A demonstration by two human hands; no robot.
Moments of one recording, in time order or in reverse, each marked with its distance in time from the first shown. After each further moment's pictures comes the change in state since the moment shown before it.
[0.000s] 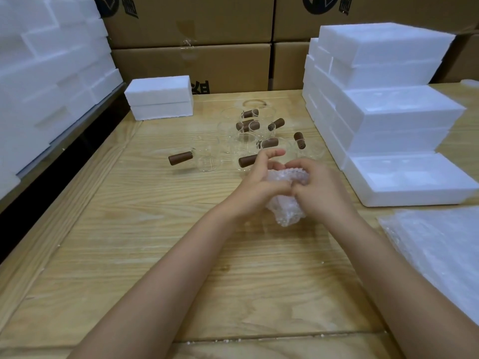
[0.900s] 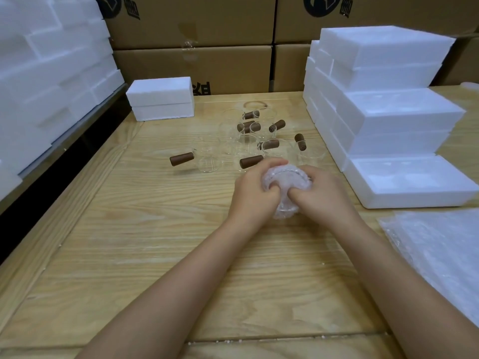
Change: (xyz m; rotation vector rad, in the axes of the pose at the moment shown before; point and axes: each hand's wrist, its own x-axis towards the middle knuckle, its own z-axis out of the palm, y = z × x) left_hand 0.002 -0.022 0.010 0.238 0.389 0.203; right_hand -0.006 0.003 -0.002 0.055 -0.067 0.028
